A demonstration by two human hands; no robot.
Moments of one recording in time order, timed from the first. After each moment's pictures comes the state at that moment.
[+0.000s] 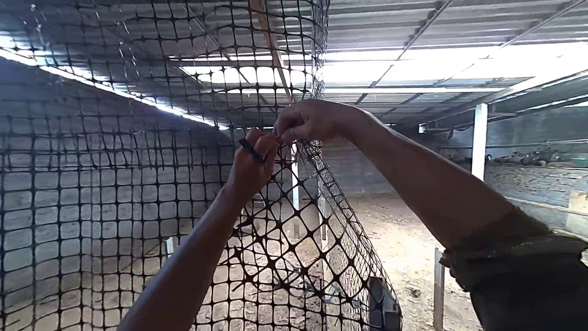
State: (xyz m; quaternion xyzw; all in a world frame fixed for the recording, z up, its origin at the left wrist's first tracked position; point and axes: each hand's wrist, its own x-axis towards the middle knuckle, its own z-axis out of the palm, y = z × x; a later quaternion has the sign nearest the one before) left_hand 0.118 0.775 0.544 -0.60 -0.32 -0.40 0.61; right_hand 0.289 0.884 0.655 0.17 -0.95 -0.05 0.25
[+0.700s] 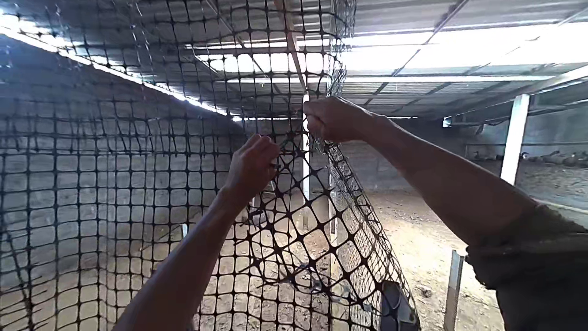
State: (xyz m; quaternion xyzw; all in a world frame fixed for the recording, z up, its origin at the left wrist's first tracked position) left_hand 0.089 0.760 0.523 -0.59 -0.48 -0.27 0.59; right_hand 0.255 0.938 0.640 0.17 -0.90 -0.20 0.36
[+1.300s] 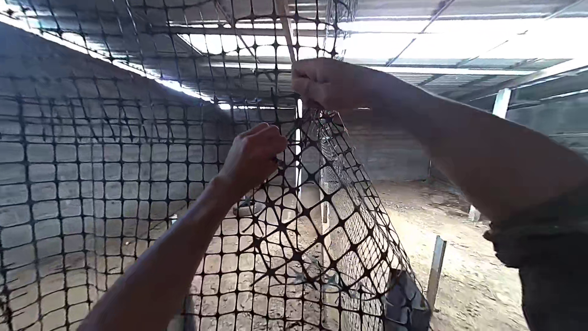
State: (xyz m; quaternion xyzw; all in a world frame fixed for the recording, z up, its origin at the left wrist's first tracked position) left_hand 0.075 0.748 0.531 -0.68 -0.40 -0.24 0.57; right_hand 0.257 0.882 0.657 0.17 -0.94 -0.04 0.29
